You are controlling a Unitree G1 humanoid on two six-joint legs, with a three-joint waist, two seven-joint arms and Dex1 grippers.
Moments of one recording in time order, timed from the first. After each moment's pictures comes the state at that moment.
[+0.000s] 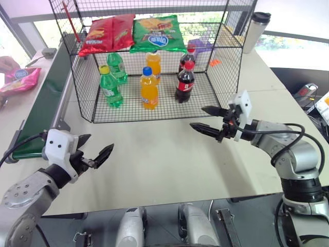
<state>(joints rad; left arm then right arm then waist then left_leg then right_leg) 0.24 0.62 0.46 -0.76 -0.71 0.76 -0.37 -0.44 -0.61 -0.07 -0.20 0.55 0.68 0.85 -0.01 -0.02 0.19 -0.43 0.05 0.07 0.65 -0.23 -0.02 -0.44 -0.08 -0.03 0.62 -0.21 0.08</state>
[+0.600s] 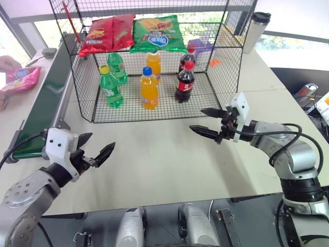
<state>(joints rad) 0.22 0.61 0.45 -0.75 -0.73 0.75 -0.37 -0.44 -0.63 -0.04 -0.20 0.51 0.67 0.85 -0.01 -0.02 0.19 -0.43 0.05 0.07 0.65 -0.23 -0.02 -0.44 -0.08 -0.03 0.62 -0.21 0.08</state>
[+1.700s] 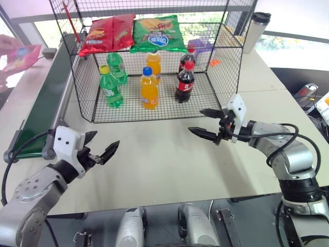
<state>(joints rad) 0.18 0.59 0.38 -0.72 -0.67 0.72 -0.37 -0.43 -0.63 -0.01 -0.19 0.47 0.62 0.85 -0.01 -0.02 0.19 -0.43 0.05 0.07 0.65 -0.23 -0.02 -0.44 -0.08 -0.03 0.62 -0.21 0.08</state>
